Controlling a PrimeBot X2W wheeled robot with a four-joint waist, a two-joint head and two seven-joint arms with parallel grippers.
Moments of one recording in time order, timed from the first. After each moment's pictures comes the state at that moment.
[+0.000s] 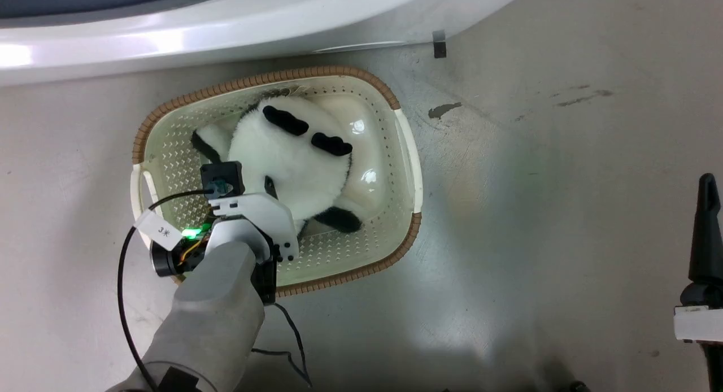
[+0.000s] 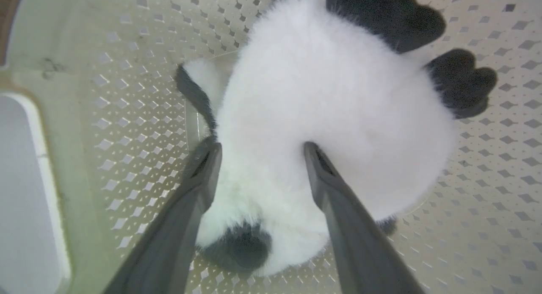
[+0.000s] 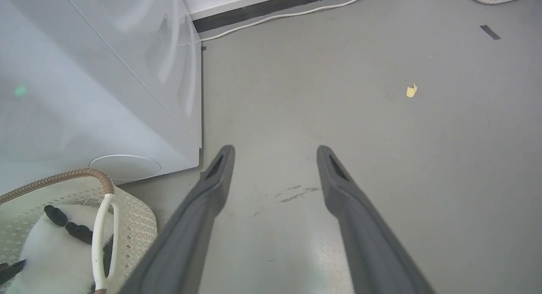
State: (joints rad) left arm -0.88 0.05 -0.54 1.24 -0.68 0.25 -0.24; right arm -0.08 -0.09 -0.27 -0.17 0.33 0.13 -0.14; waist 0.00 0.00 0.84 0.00
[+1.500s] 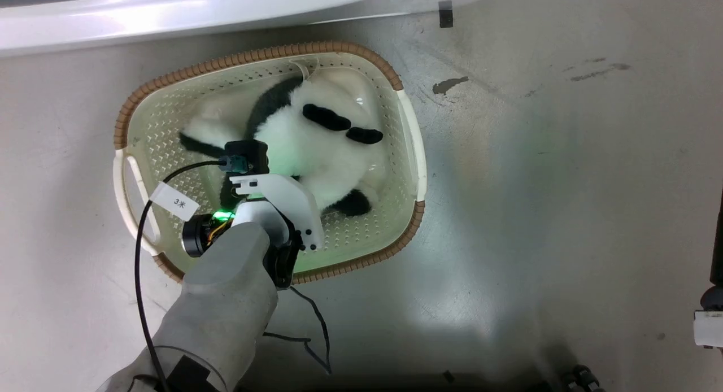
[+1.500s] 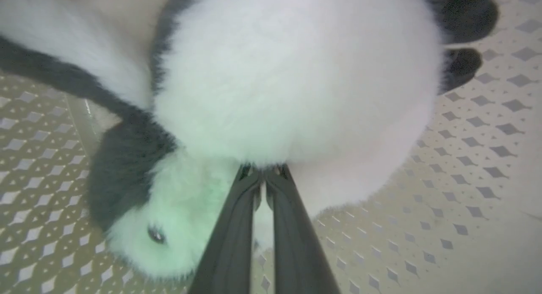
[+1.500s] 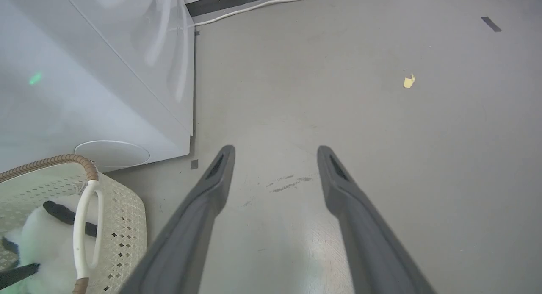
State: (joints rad) left arm -0.93 0.05 -0.71 1.18 -0.90 0.09 -0.09; right arm -0.06 -0.09 -0.30 -0.25 0.34 0.13 -0.13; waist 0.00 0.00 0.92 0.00
